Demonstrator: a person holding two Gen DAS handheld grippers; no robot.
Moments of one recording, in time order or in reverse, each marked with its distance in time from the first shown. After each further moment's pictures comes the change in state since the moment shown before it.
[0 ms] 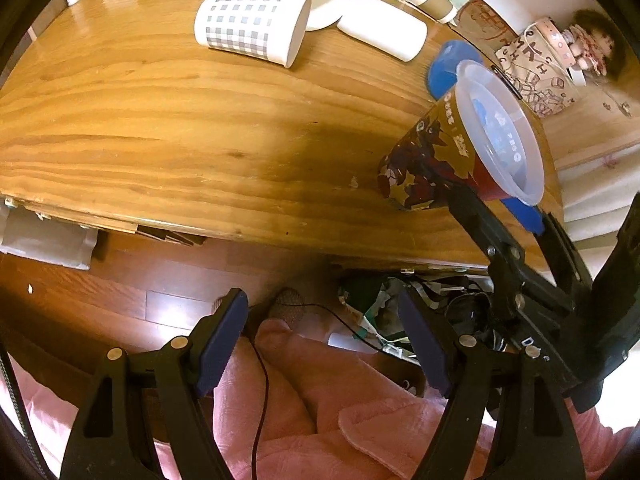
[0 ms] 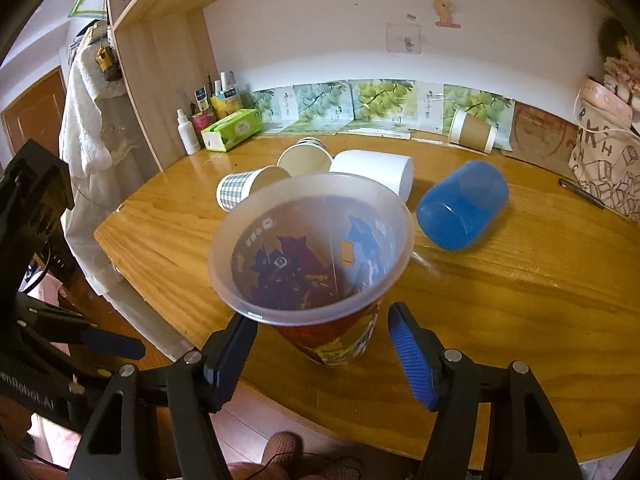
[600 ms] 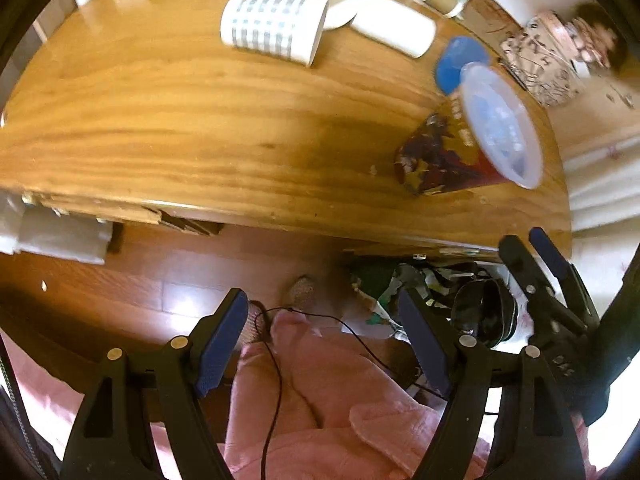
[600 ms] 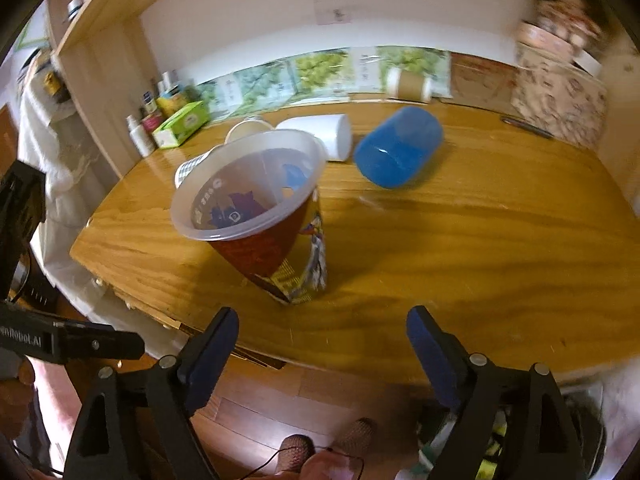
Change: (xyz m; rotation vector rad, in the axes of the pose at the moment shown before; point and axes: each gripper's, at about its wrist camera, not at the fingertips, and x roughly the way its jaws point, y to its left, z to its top) left arm -0.028 0.005 -0.010 0.040 0.024 0.052; right arm -0.033 -0.010 -0.024 0.206 0.093 -0.135
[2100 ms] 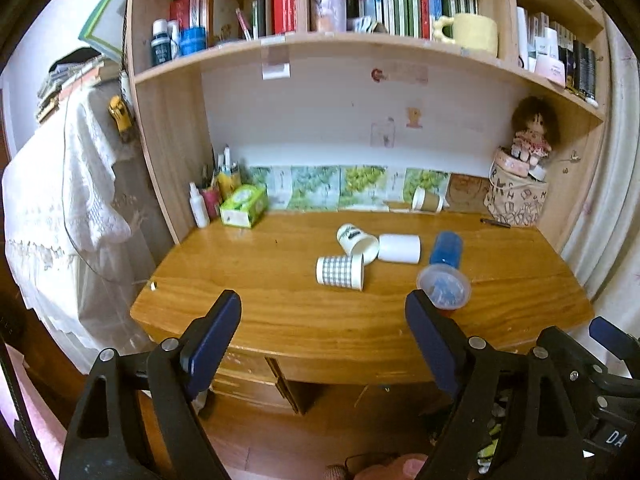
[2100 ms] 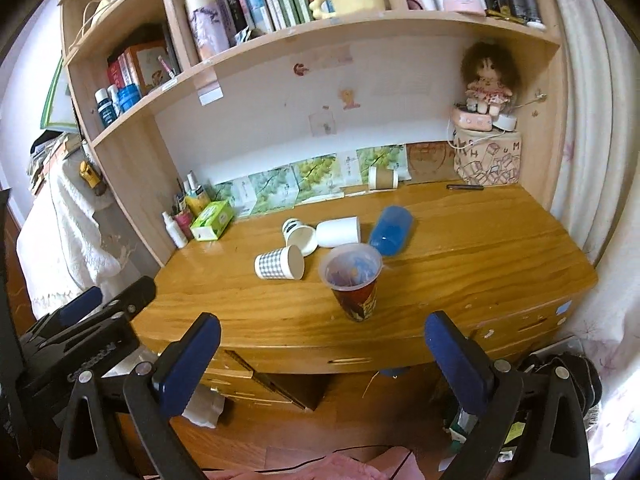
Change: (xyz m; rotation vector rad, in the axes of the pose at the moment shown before) left arm -0.194 -0.018 -0.107 0.153 -0.836 0.268; right arm -0.208 0.110 -0.013 0.160 -0.262 -0.080
